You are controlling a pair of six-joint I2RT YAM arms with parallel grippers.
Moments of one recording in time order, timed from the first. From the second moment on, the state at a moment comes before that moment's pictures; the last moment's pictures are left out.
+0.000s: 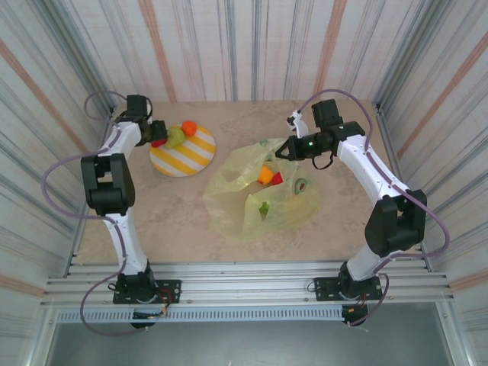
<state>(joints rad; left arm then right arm) 0.06 2.11 1.72 -0.57 -0.04 -0.13 0.27 1.63 1.45 -0.82 -0.68 0.10</state>
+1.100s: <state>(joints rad) 0.06 2.39 2.07 -0.76 0.00 -0.06 0.27 1.64 1.45 -0.82 -0.68 0.10</state>
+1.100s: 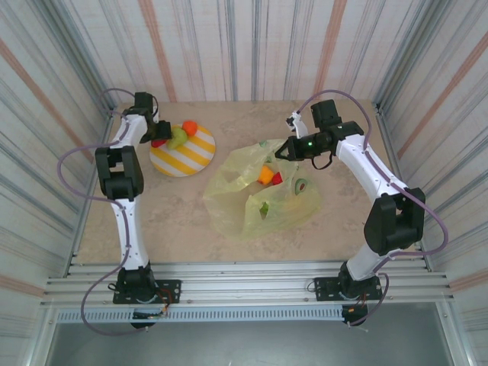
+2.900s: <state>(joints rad) -0.60 1.16 1.00 -0.36 0.20 -0.31 0.25 1.65 1.44 -0.73 -0.71 0.18</state>
